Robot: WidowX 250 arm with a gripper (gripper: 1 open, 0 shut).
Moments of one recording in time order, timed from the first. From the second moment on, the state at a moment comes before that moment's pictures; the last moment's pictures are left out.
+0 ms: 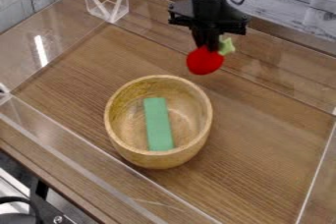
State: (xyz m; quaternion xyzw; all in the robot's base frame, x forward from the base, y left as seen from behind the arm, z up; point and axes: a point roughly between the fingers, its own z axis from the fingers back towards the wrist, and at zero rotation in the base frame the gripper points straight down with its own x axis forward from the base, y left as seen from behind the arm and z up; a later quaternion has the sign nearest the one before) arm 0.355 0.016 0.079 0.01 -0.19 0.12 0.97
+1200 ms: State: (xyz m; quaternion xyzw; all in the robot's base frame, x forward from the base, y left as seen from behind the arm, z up) arm 0.369 0.033 0.068 0.01 -0.21 0.12 0.97
